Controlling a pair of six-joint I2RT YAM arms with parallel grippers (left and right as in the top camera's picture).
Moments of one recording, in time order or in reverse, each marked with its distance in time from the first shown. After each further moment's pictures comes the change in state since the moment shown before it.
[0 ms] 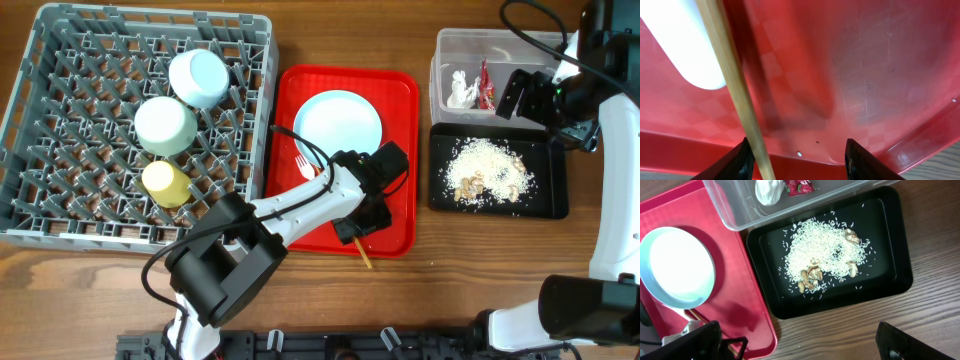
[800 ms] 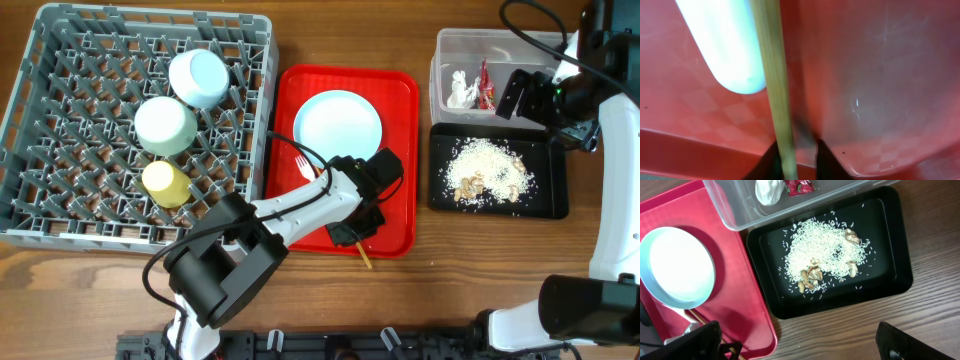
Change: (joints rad) left arm 0.001 -0.005 -0.054 0.012 -0.015 -0.027; right arm 0.000 0.000 0.000 0.000 0.000 0.000
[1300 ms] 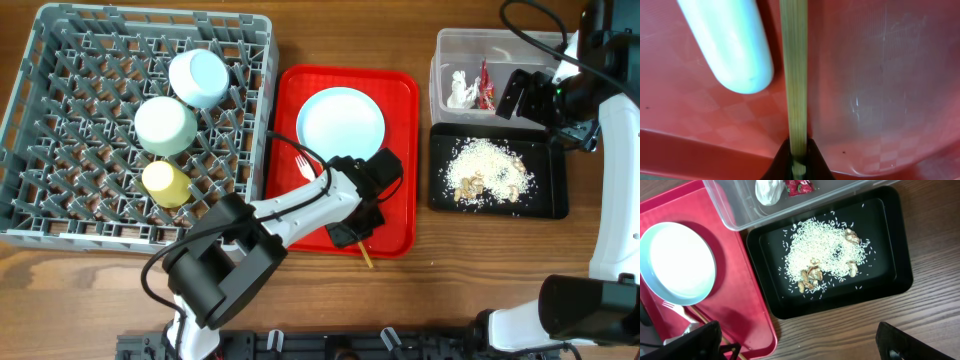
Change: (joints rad) left arm 0.000 -0.005 -0.002 0.000 0.000 0.002; right arm 0.000 0.000 0.000 0.000 0.000 0.000
